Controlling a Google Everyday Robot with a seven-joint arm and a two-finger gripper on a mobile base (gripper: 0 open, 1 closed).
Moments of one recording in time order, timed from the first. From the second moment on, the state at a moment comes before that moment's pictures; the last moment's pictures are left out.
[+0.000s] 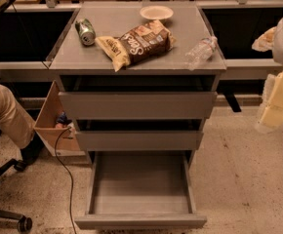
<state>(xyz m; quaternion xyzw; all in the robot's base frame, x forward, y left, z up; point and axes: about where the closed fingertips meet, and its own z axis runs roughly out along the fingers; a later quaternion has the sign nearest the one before) 0.438 -0.217 0.976 -0.60 0.78 -0.03 0.16</state>
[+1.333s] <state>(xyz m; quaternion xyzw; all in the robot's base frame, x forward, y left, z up) 0.579 -0.152 0.943 -0.61 0.75 -0.01 0.25</state>
